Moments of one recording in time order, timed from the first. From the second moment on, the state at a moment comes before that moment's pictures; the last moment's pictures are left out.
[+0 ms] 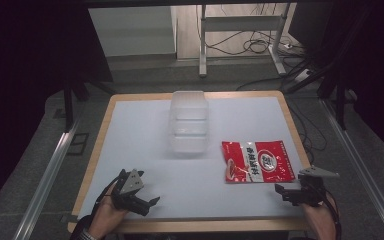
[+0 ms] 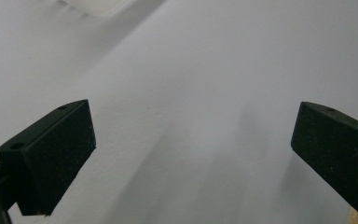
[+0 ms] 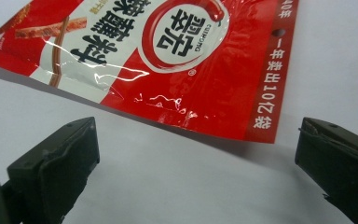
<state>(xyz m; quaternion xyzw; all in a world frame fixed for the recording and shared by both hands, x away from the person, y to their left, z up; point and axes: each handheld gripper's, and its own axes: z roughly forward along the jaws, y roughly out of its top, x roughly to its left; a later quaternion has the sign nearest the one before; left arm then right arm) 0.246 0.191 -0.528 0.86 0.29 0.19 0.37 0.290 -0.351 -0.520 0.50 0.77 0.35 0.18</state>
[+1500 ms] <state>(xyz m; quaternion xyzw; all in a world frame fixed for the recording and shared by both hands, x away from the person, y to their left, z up) 0.245 0.188 -0.529 0.87 0.28 0.19 0.36 0.343 -0.321 -0.513 0.50 0.77 0.35 0.16</state>
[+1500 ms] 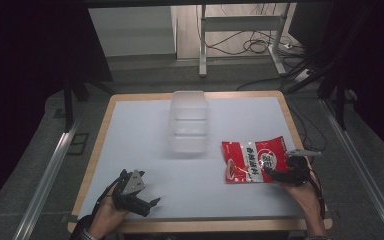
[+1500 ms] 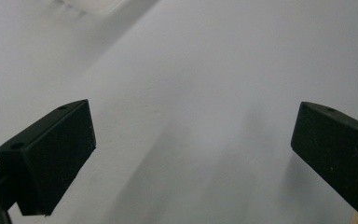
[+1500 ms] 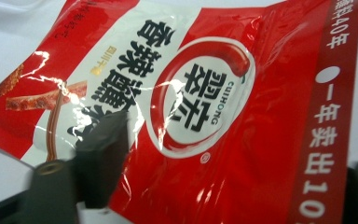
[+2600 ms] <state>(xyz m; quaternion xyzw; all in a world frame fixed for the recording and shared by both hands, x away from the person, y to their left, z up) 0.245 0.190 -0.527 0.86 0.29 0.19 0.37 0.363 -0.295 -0.484 0.46 0.78 0.38 0.19</state>
